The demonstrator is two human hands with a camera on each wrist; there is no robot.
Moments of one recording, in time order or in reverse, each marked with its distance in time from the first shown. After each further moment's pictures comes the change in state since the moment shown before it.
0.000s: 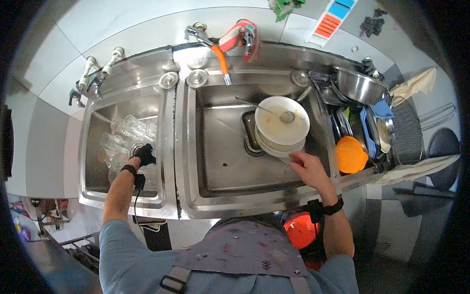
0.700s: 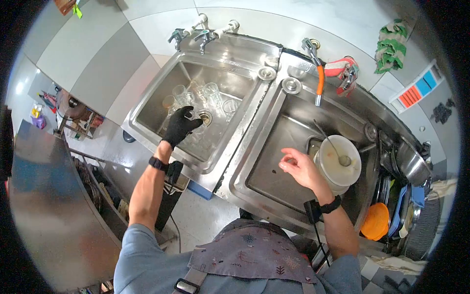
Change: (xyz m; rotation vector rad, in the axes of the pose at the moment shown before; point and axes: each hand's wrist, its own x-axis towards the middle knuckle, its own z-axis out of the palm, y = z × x) left_hand -0.243 0.089 -0.097 -0.752 0.937 -0.117; right_hand 0.096 -0.107 0.114 0.372 -0.550 -0.397
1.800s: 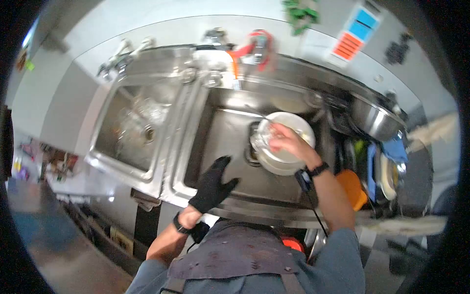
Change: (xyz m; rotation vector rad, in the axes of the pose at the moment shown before) left_hand -0.199 0.236 0.228 -0.014 -0.327 0.395; right_hand -0.076 0.068 -0.179 0.358 0.042 0.087
